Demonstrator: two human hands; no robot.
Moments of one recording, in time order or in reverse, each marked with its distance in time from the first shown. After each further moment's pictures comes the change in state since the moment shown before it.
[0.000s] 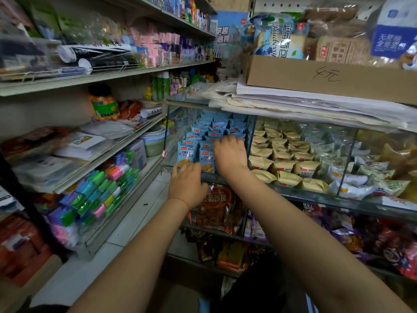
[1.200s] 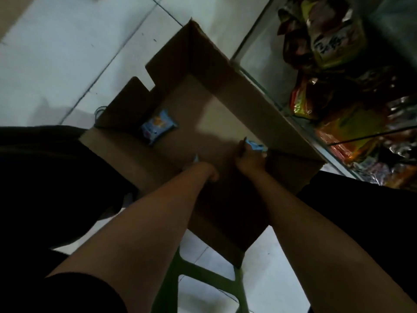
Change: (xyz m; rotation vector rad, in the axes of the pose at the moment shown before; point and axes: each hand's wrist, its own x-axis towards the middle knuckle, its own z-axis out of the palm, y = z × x) left_hand -0.262 -0.211 0.454 -0.198 -1.705 -0.448; right_hand -0.256 -0.261 0.502 0.567 -1.359 0.229
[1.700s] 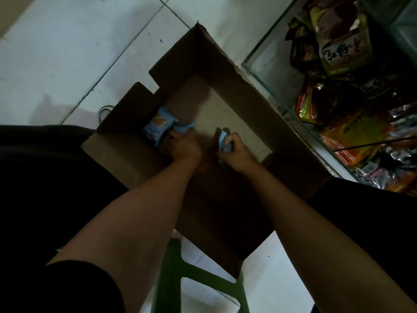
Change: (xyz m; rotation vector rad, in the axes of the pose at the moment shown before) left_hand -0.005 -0.050 -0.007 -0.825 0.776 -0.305; right_hand -0.009 -0.040 0.010 0.373 -0.060 -0.199
